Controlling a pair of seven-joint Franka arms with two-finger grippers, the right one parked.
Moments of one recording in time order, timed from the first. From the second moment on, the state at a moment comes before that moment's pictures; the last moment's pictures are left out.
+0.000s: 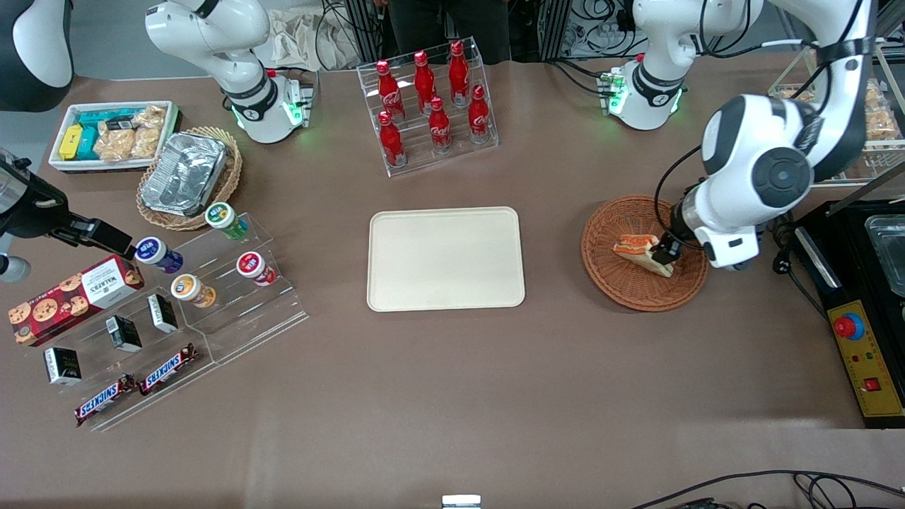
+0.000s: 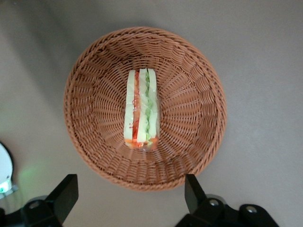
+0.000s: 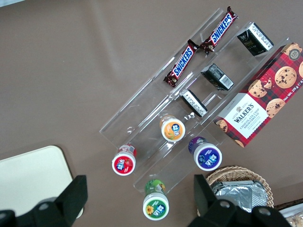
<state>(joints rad) -0.12 0.06 -0.10 -2.09 -0.01 1.94 -1.28</state>
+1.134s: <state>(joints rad) -0.12 0.13 -0.10 -2.30 0.04 2.27 -1.28</state>
